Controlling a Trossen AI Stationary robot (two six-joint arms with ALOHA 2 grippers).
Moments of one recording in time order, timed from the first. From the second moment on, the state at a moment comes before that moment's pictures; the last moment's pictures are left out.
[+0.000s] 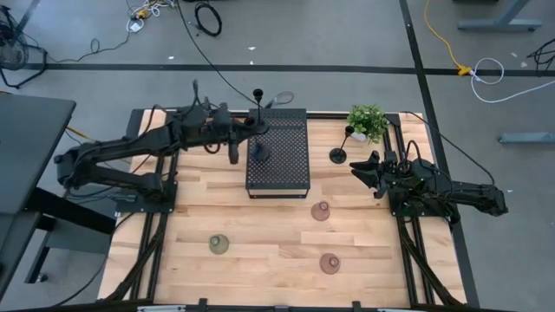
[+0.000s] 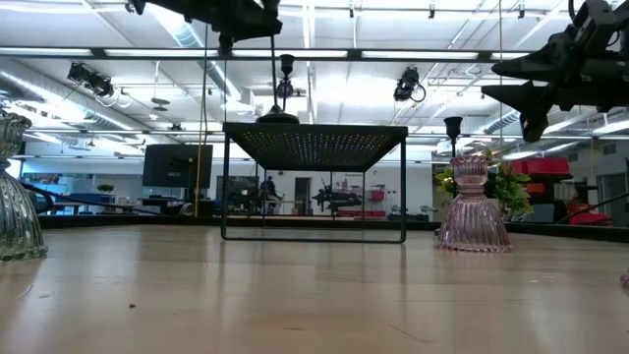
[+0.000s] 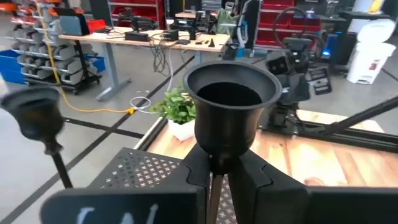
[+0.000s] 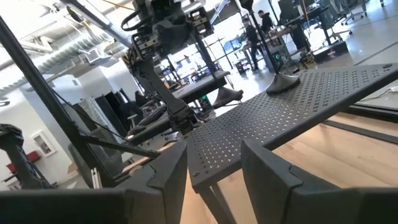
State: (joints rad) left arm 0.32 1.10 0.92 0.05 0.03 -0.01; right arm -0.16 0.02 0.02 0.12 0.01 0.47
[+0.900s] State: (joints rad) left arm 0.35 1.25 1.06 -0.12 -0.01 0.04; right arm -0.16 0.02 0.02 0.10 0.01 0.46
